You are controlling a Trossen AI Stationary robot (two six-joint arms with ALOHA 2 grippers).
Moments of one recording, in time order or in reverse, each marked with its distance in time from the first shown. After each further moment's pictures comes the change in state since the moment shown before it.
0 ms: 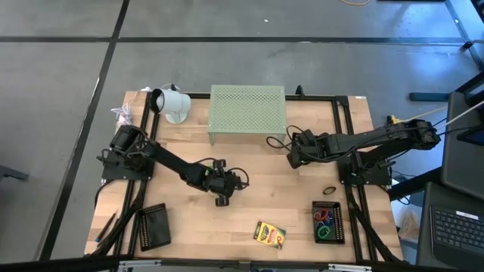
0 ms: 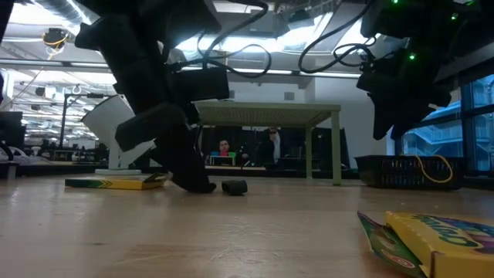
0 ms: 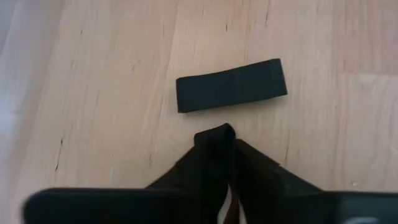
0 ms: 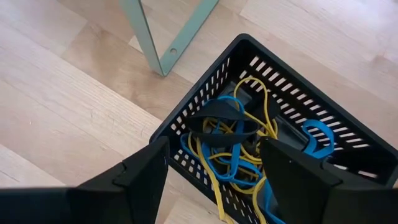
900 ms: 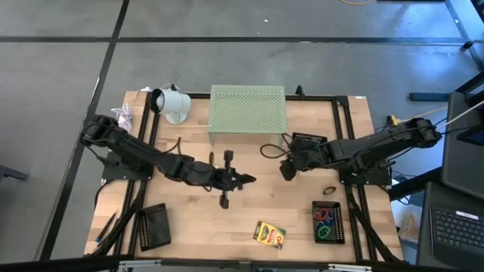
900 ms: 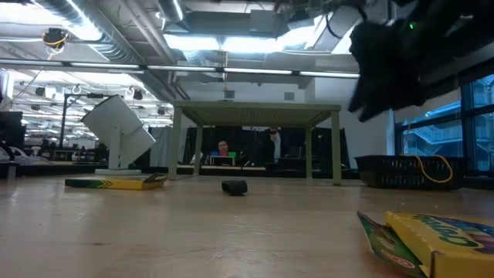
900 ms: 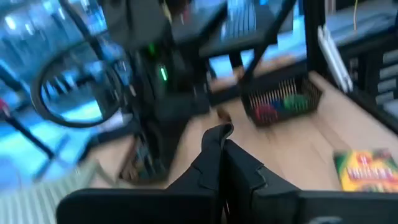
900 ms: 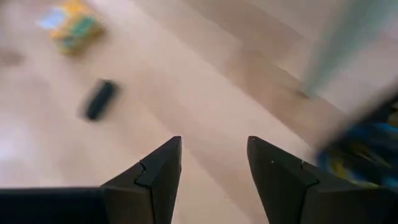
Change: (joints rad) left arm -0.057 -0.338 -0.001 0.542 -0.023 0.585; right arm 0.119 -0.026 0.001 0.332 -0.105 -0.093
